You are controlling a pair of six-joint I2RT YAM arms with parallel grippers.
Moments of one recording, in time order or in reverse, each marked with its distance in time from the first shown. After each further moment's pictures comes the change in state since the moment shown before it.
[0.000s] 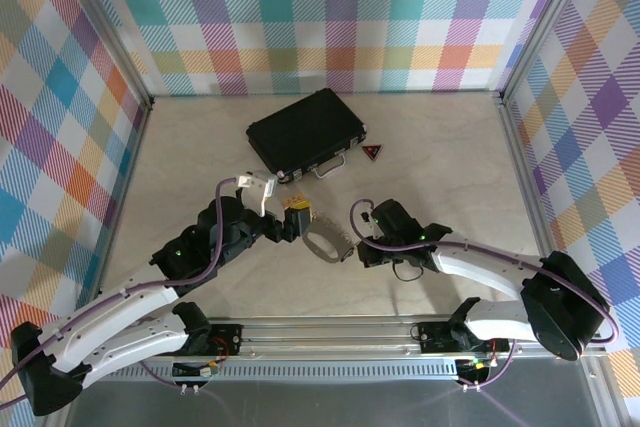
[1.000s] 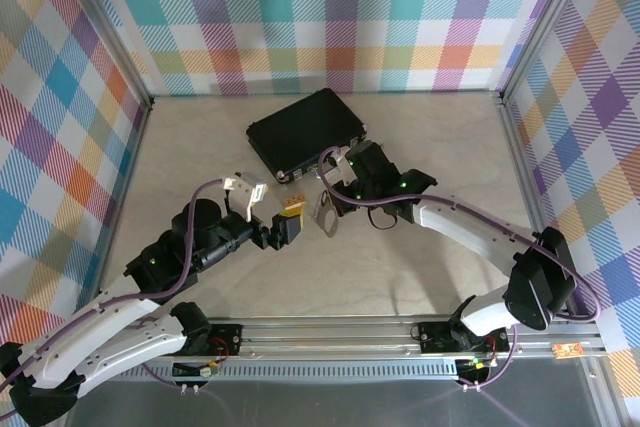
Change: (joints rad) left arm 0.000 -0.121 0.072 -0.135 0.103 0.082; right arm 0.005 0.206 0.579 -0.205 0.077 -0.261
